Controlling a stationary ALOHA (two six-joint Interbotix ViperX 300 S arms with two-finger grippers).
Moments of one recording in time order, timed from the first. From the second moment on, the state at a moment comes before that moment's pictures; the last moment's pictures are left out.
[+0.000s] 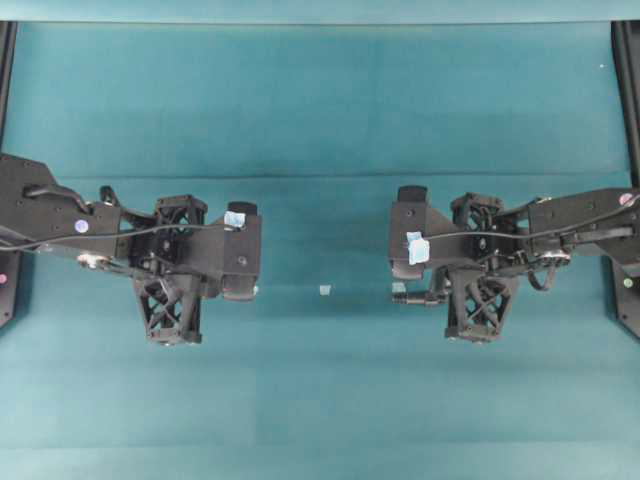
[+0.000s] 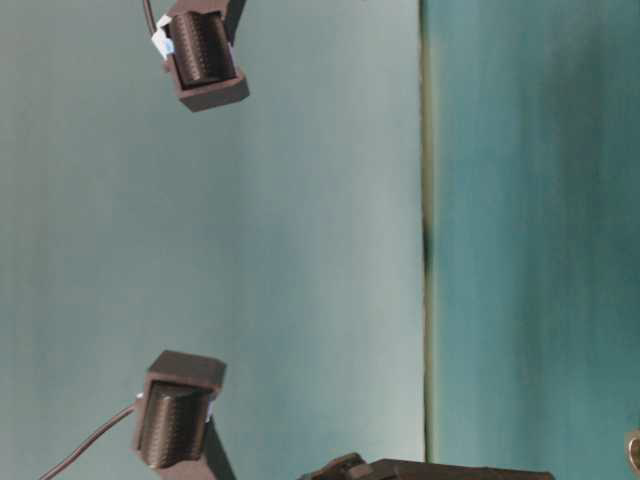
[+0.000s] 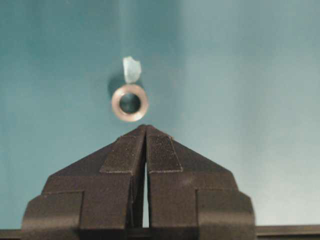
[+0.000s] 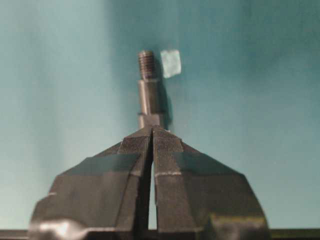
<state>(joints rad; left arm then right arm) -0.04 -0.09 0.67 0.01 0.57 -0.04 0.02 -0.12 0.73 0.04 0.63 0.11</state>
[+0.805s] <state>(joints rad) -0.04 -0.08 0.67 0.02 0.53 -0.04 0.02 -0.10 0.73 0.03 0.60 0.11</state>
